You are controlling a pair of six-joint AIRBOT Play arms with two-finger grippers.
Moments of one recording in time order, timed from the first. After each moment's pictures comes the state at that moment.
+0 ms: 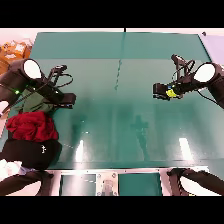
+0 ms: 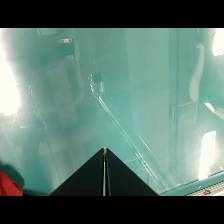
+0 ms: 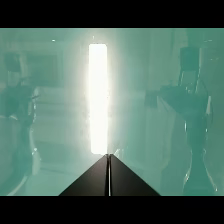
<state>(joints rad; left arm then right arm) -0.21 -1.27 1.21 1.28 -1.40 -1.59 0.12 -1.18 1.14 -1.31 1.19 1.75</state>
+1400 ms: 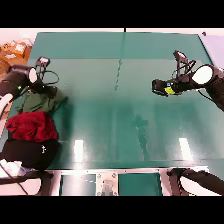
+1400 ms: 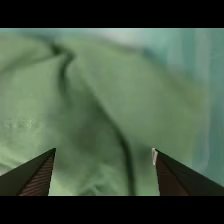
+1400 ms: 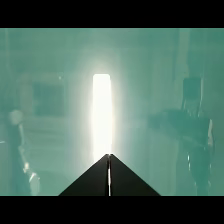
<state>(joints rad) -0.04 -1.47 1.21 1.78 -0.98 -1.52 0.12 -1.18 1.12 -1.31 1.03 1.75</state>
